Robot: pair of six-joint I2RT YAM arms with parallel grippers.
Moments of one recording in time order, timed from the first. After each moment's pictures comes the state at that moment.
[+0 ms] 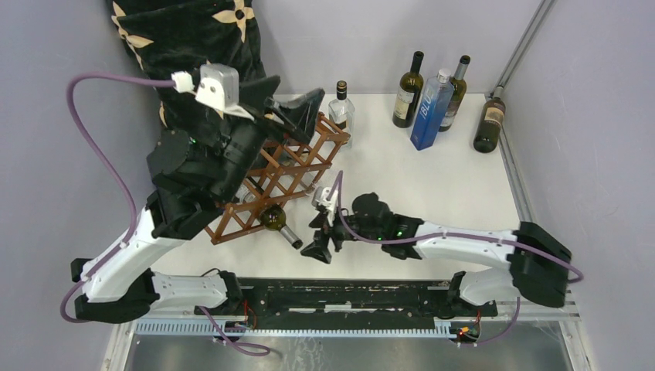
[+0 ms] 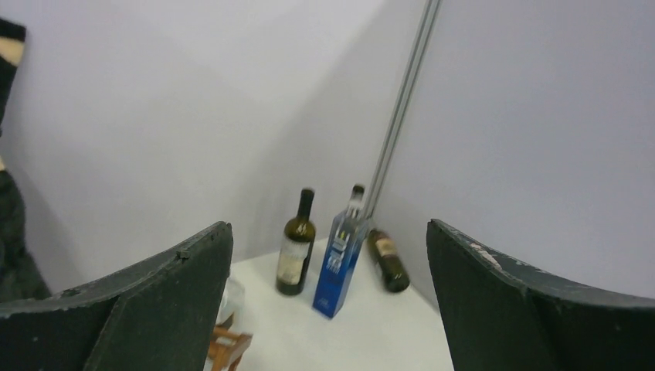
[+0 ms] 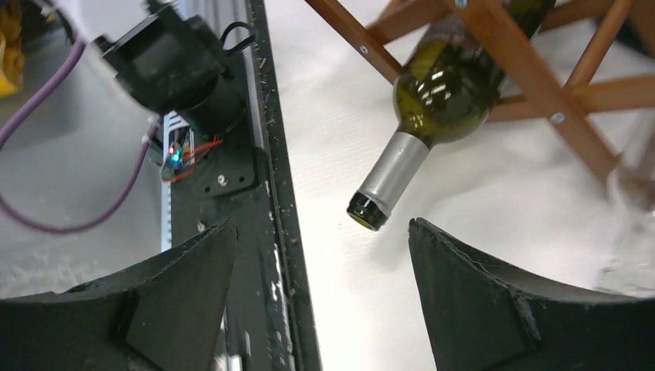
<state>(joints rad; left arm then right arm) -1.10 1.06 1.58 -0.13 -0.54 0.00 1.13 1.40 0.76 0.34 -0.25 0.20</state>
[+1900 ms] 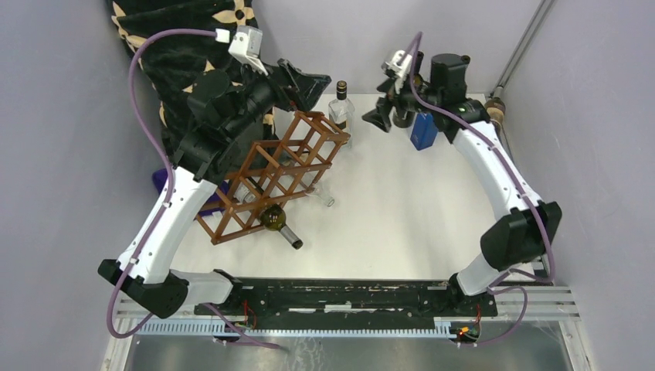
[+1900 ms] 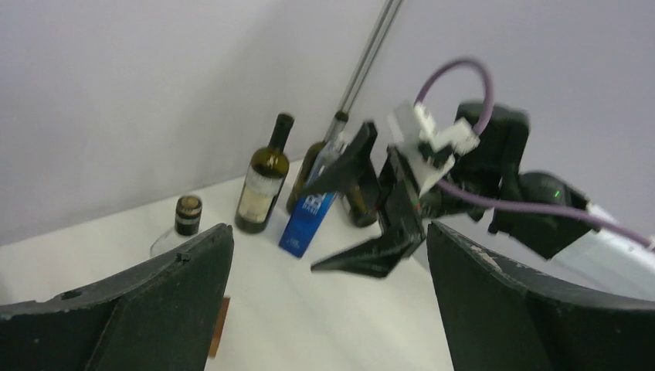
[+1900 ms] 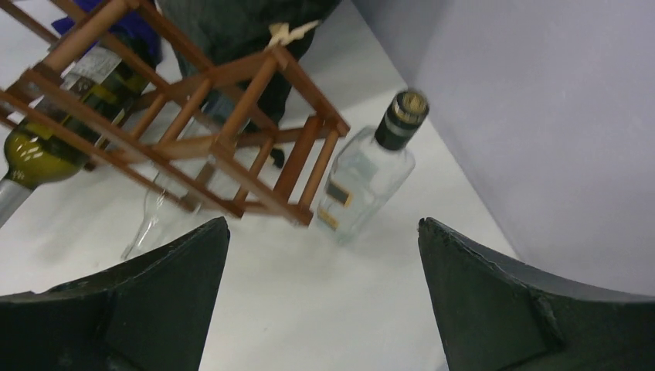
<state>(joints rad) -0.52 1.30 1.66 -0.19 0.20 -0.41 0.24 1.57 1.60 -0.39 -0.77 -0.44</state>
